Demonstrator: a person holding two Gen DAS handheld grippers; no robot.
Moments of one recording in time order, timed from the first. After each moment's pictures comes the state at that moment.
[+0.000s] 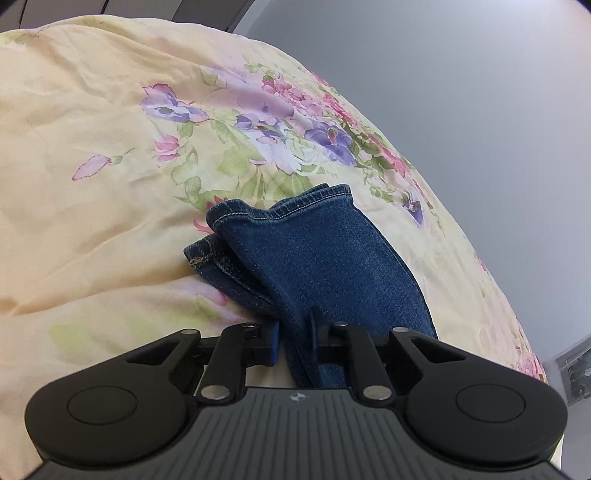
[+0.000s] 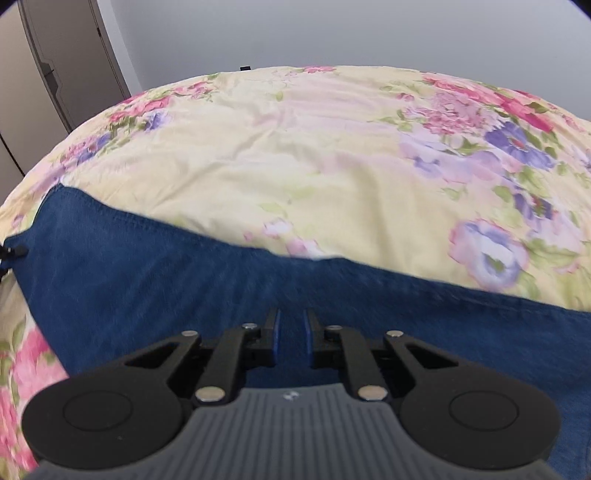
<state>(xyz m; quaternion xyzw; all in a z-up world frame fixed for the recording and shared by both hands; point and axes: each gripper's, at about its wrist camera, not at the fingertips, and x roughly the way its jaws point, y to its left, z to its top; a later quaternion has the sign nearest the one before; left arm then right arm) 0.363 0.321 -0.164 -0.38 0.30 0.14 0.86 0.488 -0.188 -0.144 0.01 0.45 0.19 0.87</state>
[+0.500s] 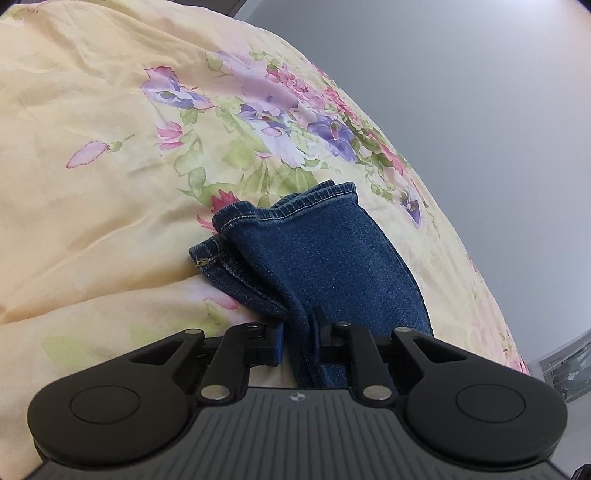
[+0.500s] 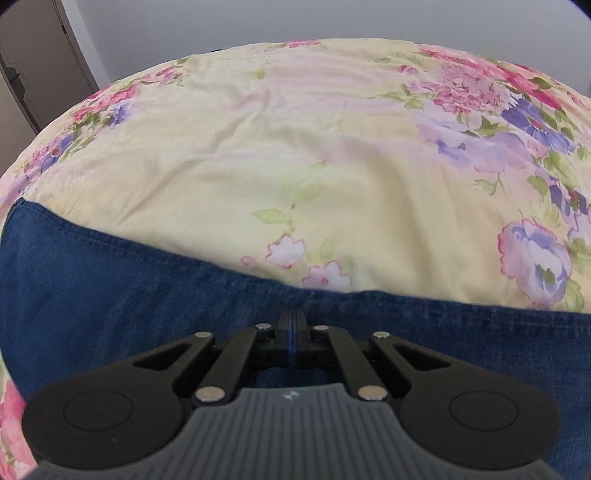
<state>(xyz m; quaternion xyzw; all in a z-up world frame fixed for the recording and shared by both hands) 0.366 0.334 -0.172 -0.40 0.31 0.12 0.85 0.525 -0.151 -0.165 0.03 0.49 0.15 0.86</state>
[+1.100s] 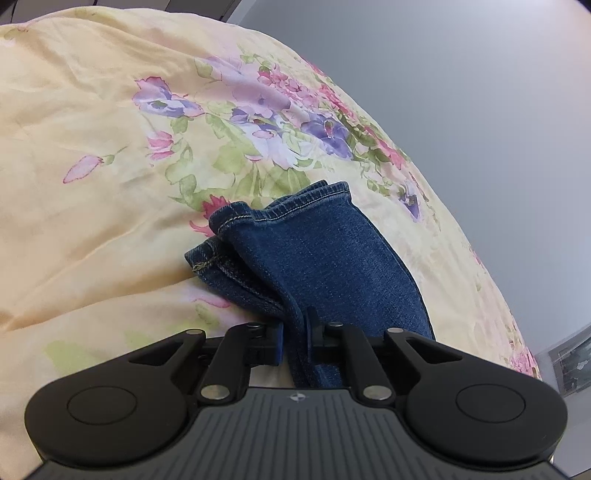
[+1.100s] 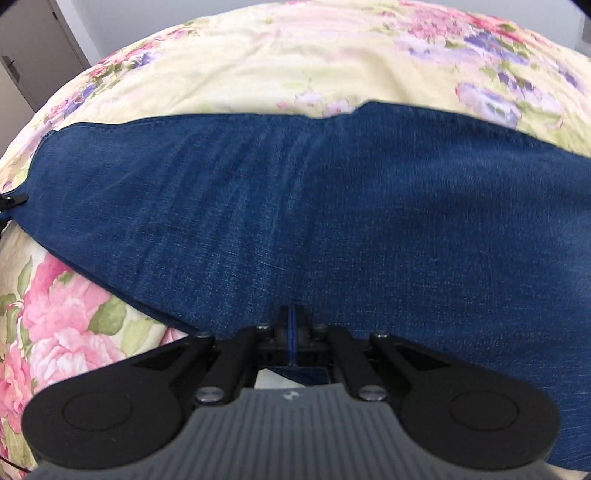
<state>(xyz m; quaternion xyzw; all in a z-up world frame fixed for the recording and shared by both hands) 0.369 0.328 -0.159 -0.38 0.32 0.13 0.86 0.383 -0.153 -0.174 0.03 0.54 0.13 0.83</state>
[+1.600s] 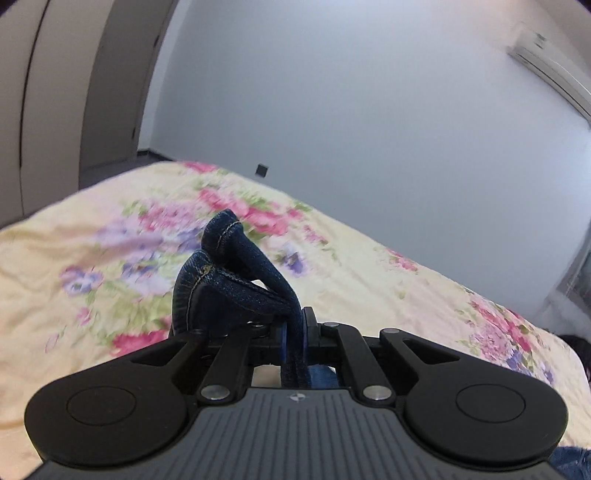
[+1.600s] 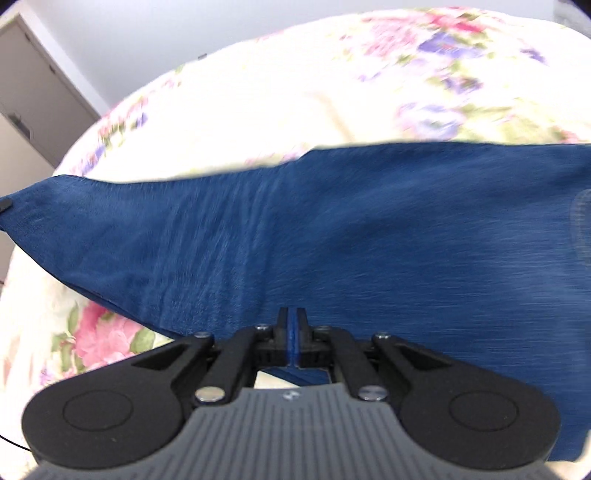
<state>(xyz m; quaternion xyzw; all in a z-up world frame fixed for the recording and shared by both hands) 0.365 0.187 0.010 -0.17 0.24 0.09 0.95 0.366 -0.241 -0.114 0.13 0.51 0.14 0.84</state>
